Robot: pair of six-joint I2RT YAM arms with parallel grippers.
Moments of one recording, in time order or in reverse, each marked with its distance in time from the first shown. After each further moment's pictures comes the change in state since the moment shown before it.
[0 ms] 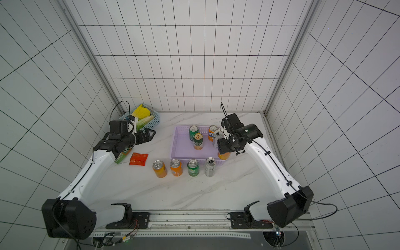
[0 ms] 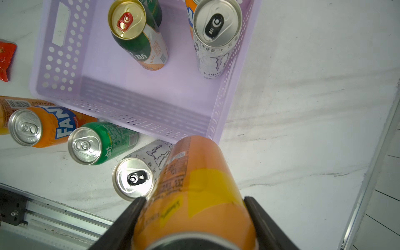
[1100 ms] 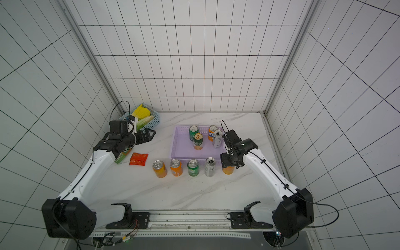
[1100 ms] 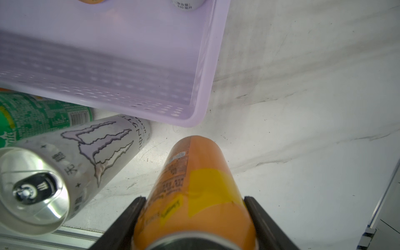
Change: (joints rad) left arm 0.000 0.000 0.000 0.000 0.000 0.006; right arm -0.001 -0.080 -0.375 0.159 0.044 0.082
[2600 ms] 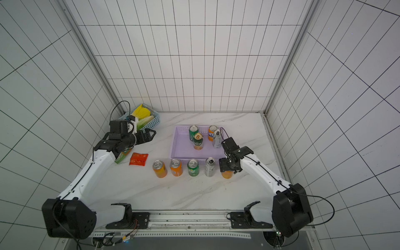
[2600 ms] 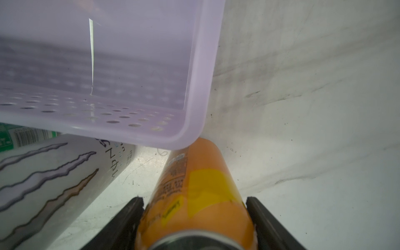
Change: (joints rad) left arm 0.000 0.002 0.000 0.000 0.014 0.000; right arm -0.002 0.003 -0.200 0.211 0.007 0.048
